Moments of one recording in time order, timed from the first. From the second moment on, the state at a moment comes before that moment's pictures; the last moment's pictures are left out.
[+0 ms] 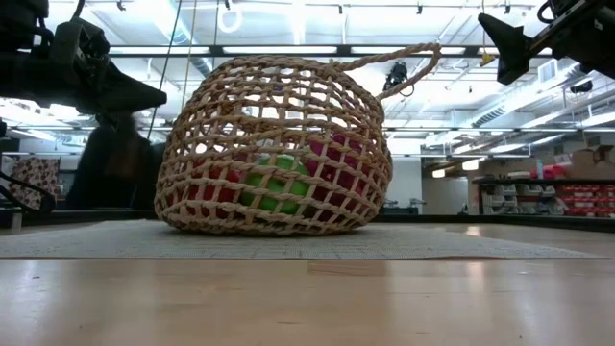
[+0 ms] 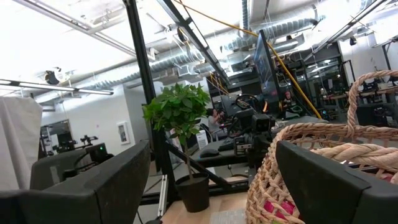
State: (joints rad) left arm -0.14 0.11 0.01 0.08 -0.49 -0.17; right arm 0.08 0.26 0.01 0.64 -0.08 0.25
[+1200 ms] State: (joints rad) left arm -0.14 0.11 0.01 0.08 -0.49 -0.17; right arm 0.08 0.26 0.01 0.64 -0.08 0.25
